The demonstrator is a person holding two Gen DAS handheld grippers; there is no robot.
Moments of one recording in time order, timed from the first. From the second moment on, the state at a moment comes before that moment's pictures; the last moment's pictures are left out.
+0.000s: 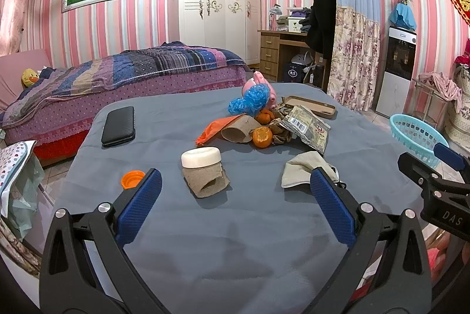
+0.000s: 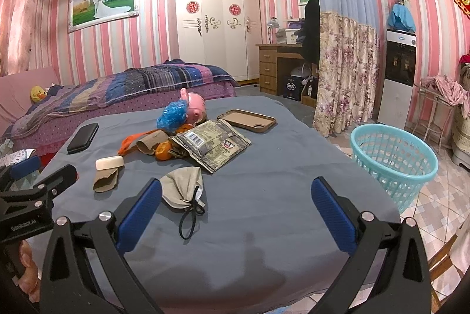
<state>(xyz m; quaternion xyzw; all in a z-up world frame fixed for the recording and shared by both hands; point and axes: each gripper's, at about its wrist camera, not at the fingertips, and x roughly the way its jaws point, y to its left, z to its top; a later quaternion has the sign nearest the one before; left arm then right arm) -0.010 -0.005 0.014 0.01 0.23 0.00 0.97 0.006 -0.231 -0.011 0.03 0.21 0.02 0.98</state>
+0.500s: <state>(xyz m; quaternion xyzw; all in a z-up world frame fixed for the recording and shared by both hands) -0.009 -0.004 0.012 0.01 0.23 0.00 0.97 0.007 -0.230 -0.012 0.03 0.21 0.02 0.98</state>
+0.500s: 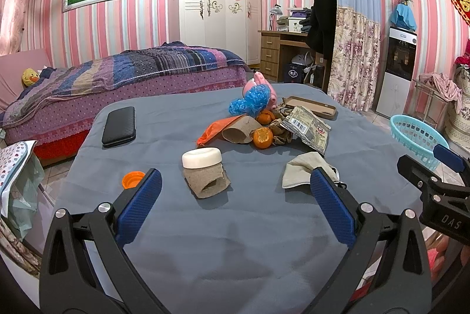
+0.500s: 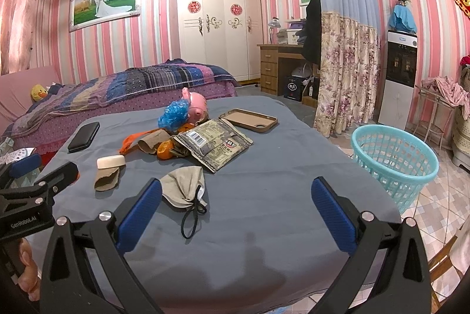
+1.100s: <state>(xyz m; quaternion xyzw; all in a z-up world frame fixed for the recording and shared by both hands) 0.009 0.009 -0.008 0.00 0.25 0.00 0.97 0.011 -0.222 -0.021 0.02 0.22 0.02 0.98</state>
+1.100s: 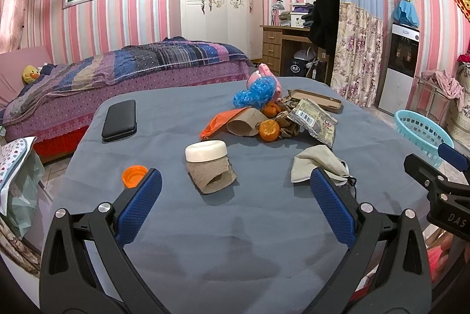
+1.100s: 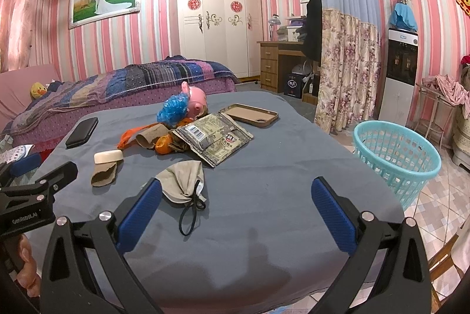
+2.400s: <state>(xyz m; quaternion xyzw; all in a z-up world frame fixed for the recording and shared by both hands) 0.117 0.148 -0.075 -0.08 0.41 0.07 0.90 0.095 -0.177 -0.049 -0.02 0.33 0.07 0.94</state>
